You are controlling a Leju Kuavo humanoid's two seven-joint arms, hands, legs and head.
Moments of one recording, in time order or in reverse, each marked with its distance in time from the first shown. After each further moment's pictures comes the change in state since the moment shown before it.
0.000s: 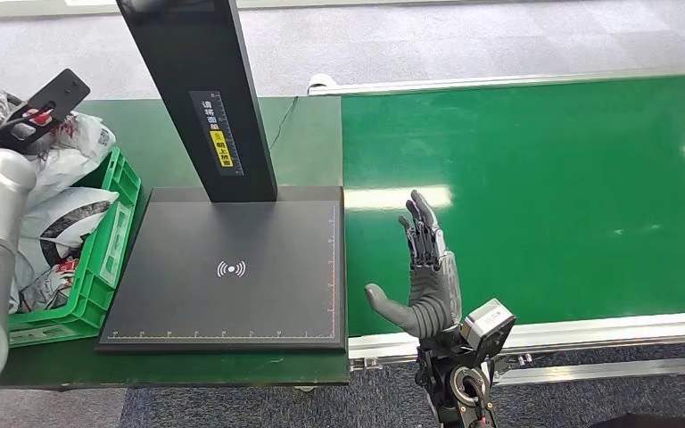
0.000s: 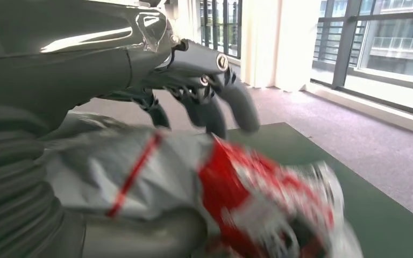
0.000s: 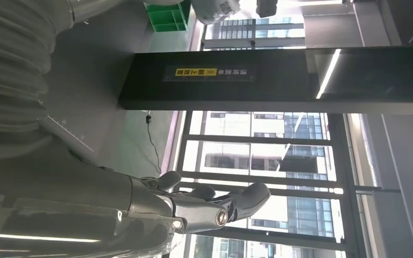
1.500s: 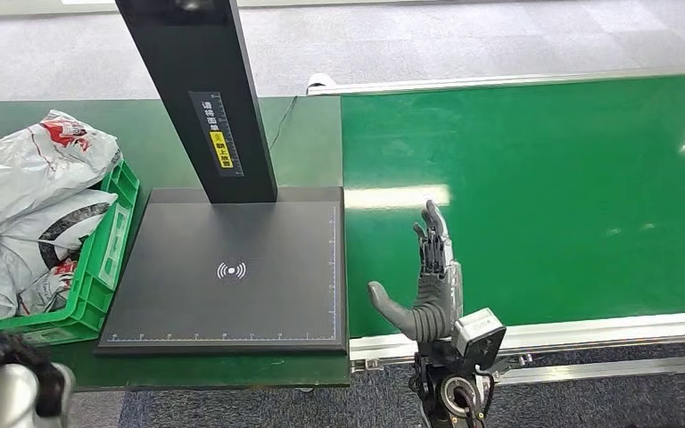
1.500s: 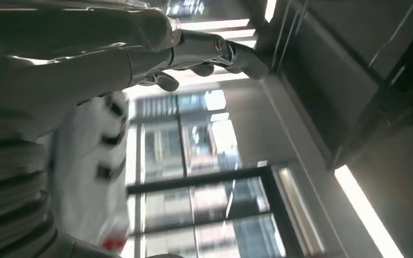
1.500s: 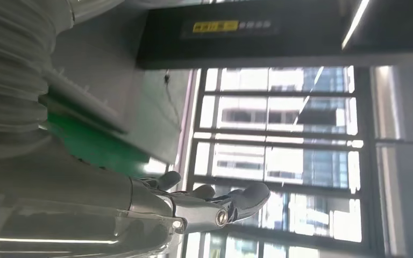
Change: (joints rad) left arm 1.109 -0.223 -0.040 -1.323 1.208 0.684 -0.969; right arm 0.042 0.010 0.026 0.018 0.055 -0.234 -0.017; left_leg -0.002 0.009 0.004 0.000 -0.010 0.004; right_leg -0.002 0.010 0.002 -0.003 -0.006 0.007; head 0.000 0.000
